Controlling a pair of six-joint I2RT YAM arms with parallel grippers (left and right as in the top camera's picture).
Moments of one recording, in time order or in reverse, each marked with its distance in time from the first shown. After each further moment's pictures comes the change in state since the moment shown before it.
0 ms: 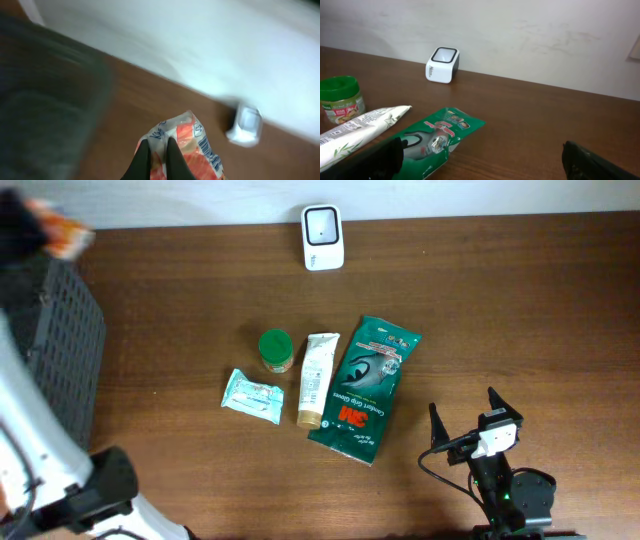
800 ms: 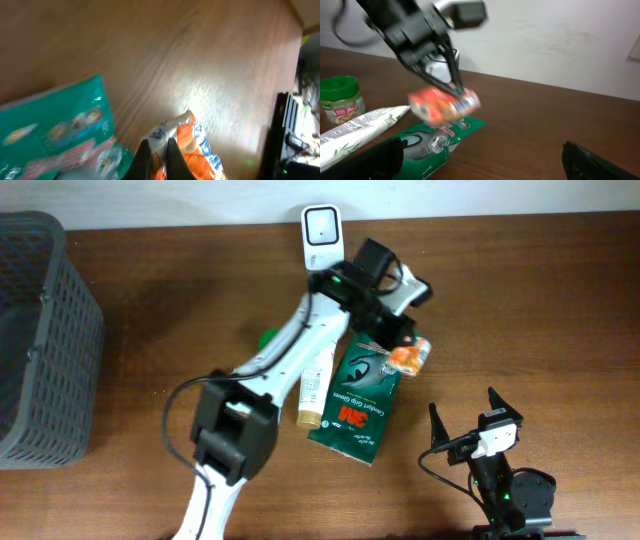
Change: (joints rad) left arm -0.991 0.381 -0.519 0.492 0.372 0.269; right arm 0.000 0.000 0.000 0.000 0.000 0.000
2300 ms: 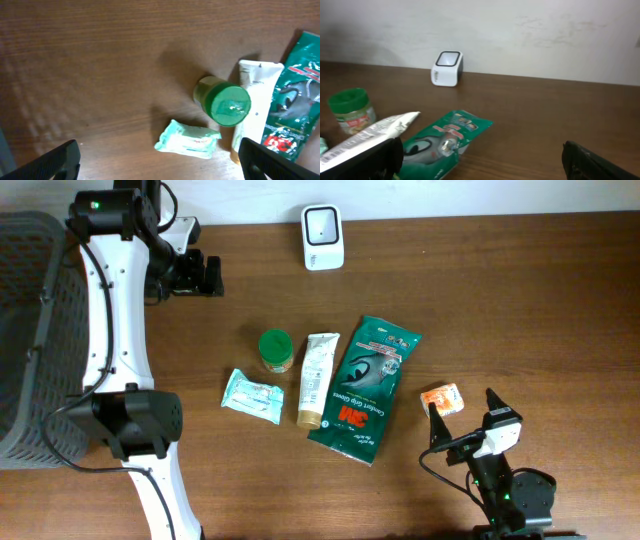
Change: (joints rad) left arm 0.667 -0.036 0.498 -0.824 -0.467 0.006; right arm 0.000 0.000 0.000 0.002 -0.014 0.109
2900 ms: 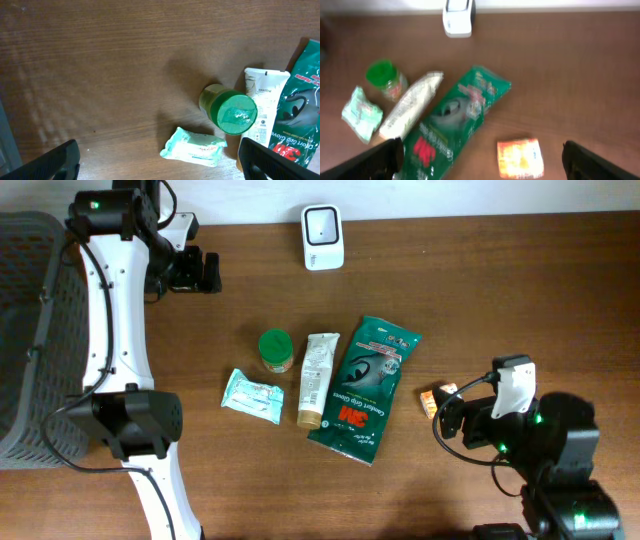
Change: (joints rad) left arm 0.000 0.000 0.000 0.033 -0.021 0.000; right arm 0.000 0.653 0.754 -0.632 -0.060 -0.003
